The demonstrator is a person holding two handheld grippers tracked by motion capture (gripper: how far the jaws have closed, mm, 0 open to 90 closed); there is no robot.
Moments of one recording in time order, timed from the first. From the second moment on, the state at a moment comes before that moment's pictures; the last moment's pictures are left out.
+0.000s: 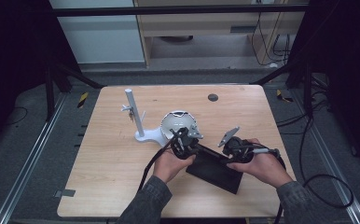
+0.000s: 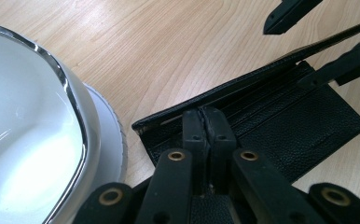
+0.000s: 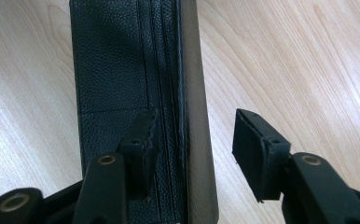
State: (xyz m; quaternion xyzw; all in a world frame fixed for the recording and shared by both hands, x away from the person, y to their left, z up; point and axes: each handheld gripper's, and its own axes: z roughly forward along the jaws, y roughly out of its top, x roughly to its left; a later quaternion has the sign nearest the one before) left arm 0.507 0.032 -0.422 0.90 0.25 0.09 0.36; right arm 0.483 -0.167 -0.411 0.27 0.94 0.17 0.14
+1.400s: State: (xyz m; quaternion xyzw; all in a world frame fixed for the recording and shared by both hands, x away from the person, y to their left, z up) left arm 0.484 0.078 -0.393 0.87 0.24 0.13 0.41; right arm 0.457 -0.198 -0.394 0.26 0.92 0.22 0.21
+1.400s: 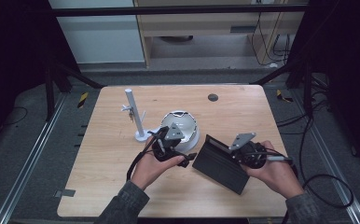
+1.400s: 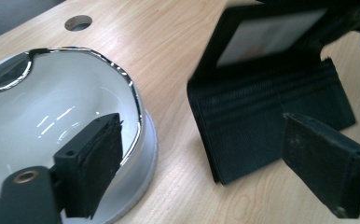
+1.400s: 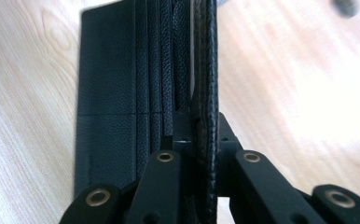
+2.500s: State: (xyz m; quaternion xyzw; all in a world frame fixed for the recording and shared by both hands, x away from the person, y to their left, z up) left arm 0.482 0.066 -0.378 0.87 0.20 0.13 0.43; right arm 0.435 -0.229 -0.351 0.24 0.86 0.36 0.28
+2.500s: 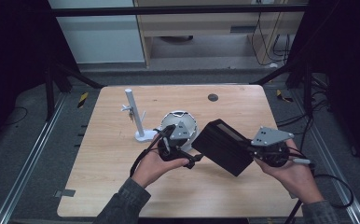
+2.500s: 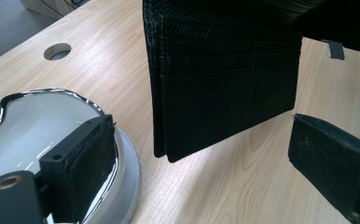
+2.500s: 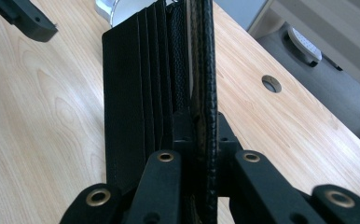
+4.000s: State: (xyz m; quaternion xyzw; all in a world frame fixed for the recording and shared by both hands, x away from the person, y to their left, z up) left arm 0.509 0.039 -0.356 0.90 0.17 0.03 0.41; right arm 0.423 -0.241 -0.374 0.22 0.84 0.42 0.28
